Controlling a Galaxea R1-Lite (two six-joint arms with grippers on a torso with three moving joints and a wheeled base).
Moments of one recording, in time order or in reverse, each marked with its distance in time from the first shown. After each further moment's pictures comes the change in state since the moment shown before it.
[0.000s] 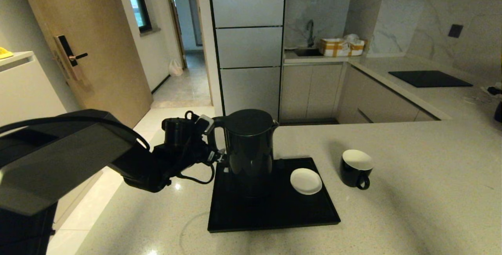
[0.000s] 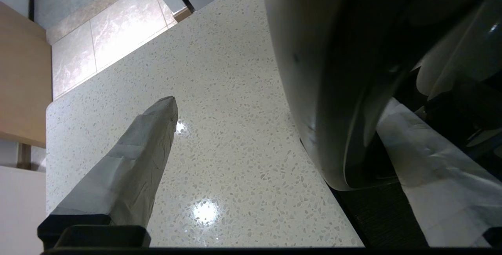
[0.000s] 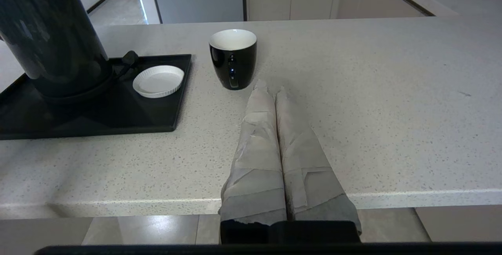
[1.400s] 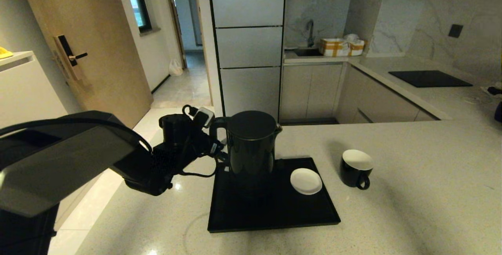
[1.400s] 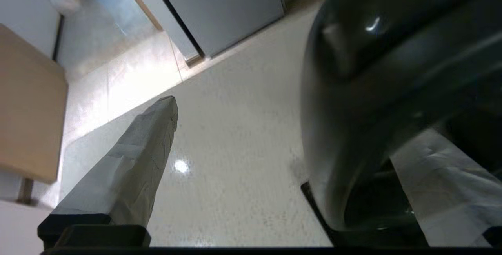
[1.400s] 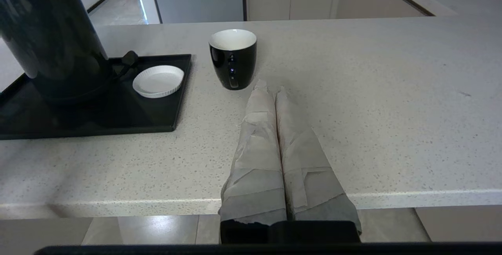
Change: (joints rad) left arm -0.026 -0.002 0.025 -0.198 -0.013 -0.013; right arm 0.000 0.000 0.000 0.000 0.000 0.000
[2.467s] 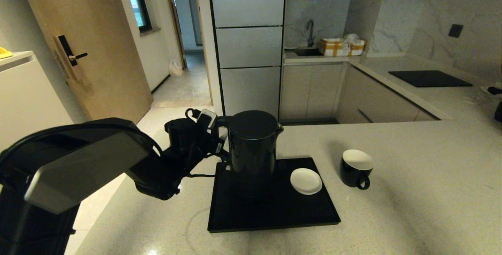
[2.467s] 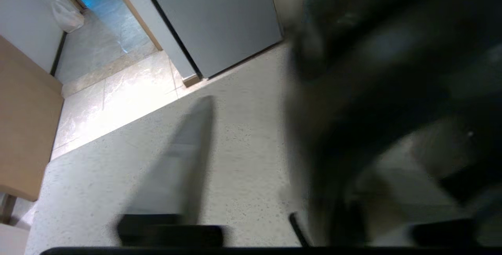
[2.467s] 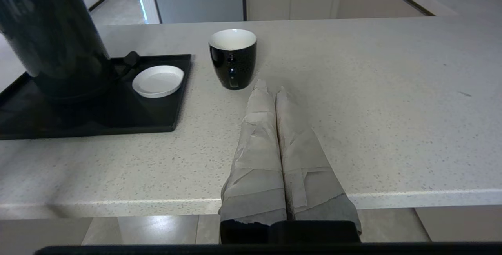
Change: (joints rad) left arm -0.011 0.079 -0.026 -0.140 0.005 -0.037; right arm 0.000 0.000 0.000 0.000 0.000 0.000
